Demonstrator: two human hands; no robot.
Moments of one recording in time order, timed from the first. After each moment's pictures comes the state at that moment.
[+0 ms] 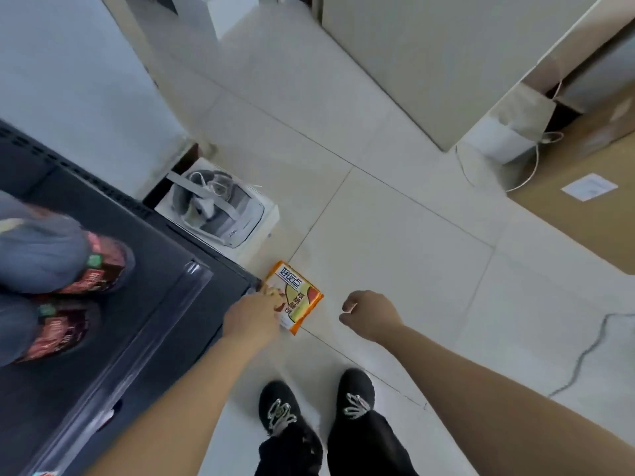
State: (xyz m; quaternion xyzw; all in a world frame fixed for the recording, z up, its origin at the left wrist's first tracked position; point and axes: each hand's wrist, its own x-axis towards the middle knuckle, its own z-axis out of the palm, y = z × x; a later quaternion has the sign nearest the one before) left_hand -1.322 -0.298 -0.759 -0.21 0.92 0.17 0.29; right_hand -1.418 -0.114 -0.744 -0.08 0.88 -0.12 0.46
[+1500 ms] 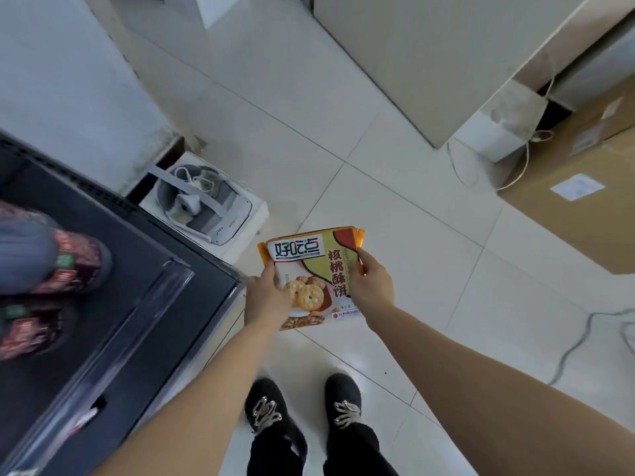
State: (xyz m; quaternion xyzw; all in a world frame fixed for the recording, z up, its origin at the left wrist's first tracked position) left_hand -1.370 -0.248 -0.738 -0.43 0.75 0.47 0.16; right_hand -1.446 -0.117 -0.739 0.12 0.87 -0.37 0.31
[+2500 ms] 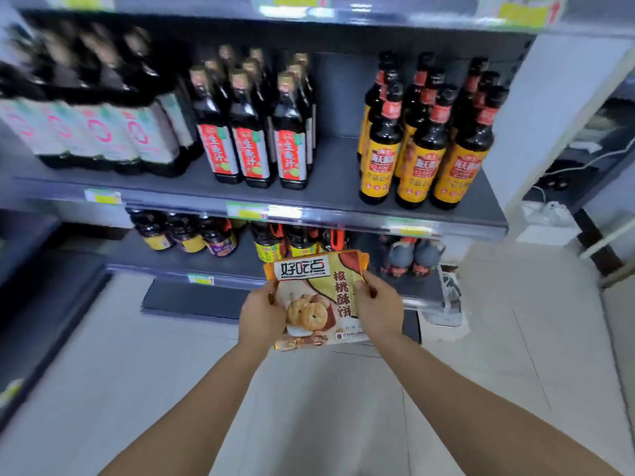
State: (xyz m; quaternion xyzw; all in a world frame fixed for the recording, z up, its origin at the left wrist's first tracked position) left_hand -0.876 -0.177 -0.380 -0.73 0.52 0.35 -0.27; right_hand -1.056 -0.178 -0.384 -0.47 0.74 -0.36 0.33
